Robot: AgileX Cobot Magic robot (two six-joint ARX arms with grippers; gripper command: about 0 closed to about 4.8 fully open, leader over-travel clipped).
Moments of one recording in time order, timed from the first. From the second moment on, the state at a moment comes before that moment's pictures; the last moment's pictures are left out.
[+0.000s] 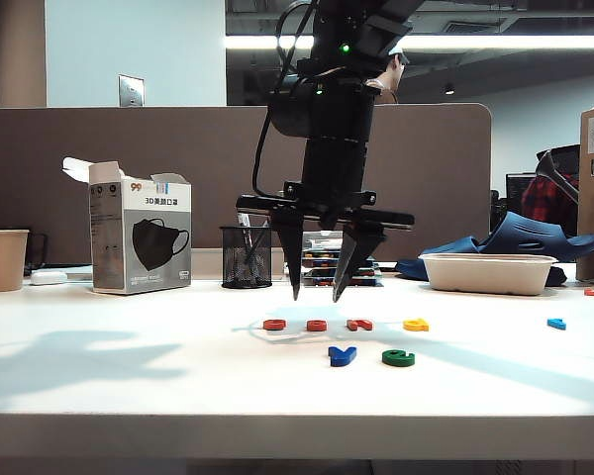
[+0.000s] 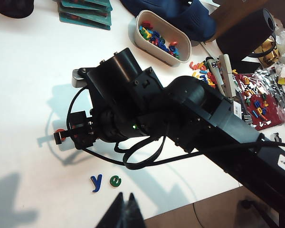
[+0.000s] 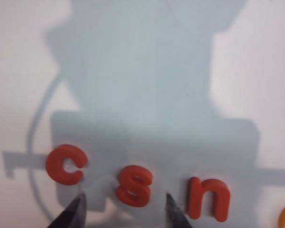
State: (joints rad) left arm -0.70 1.28 1.70 -1.00 0.00 -0.64; right arm 0.60 2.24 1.96 -1.02 0.00 0.44
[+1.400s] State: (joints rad) left arm -0.70 1.28 1.70 -1.00 0.00 -0.64; right arm 0.61 2.29 1.96 -1.04 0.00 0.44
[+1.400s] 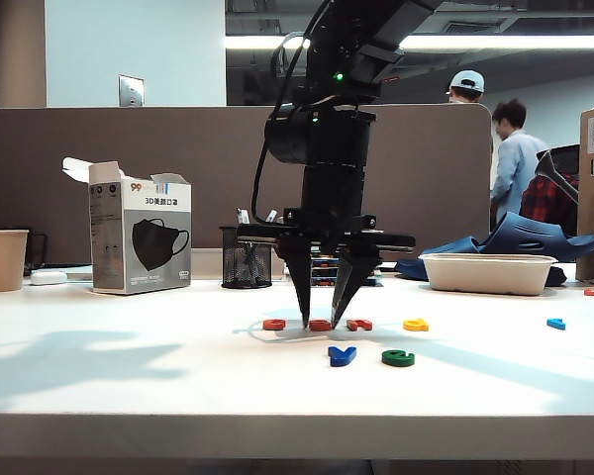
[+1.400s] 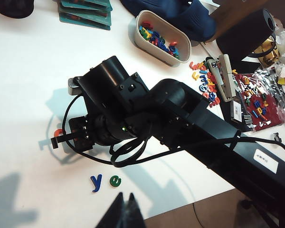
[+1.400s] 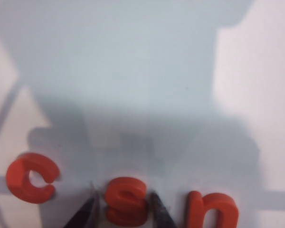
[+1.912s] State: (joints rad) left arm -0.70 1.28 1.70 -1.00 0.00 -0.64; right arm 0.61 2.29 1.96 -1.03 0.00 0.44
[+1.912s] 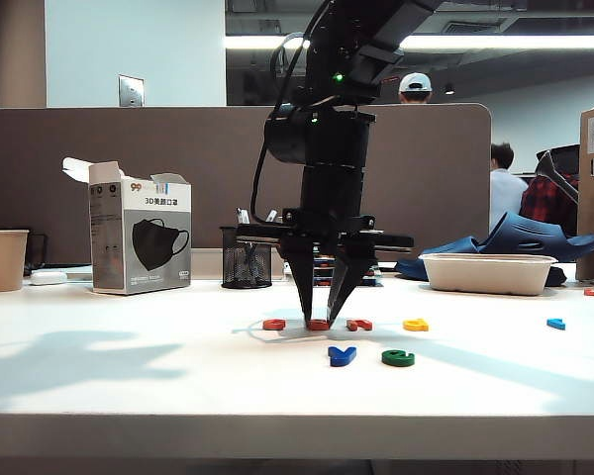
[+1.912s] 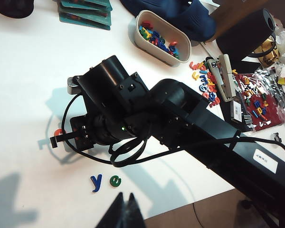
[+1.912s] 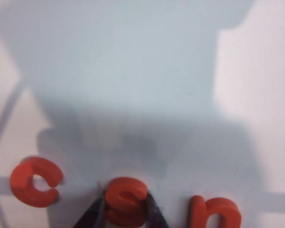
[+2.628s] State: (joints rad) left arm -0.70 1.28 1.70 -1.00 0.00 -0.64; right arm 0.61 2.29 1.96 -1.05 0.00 0.44
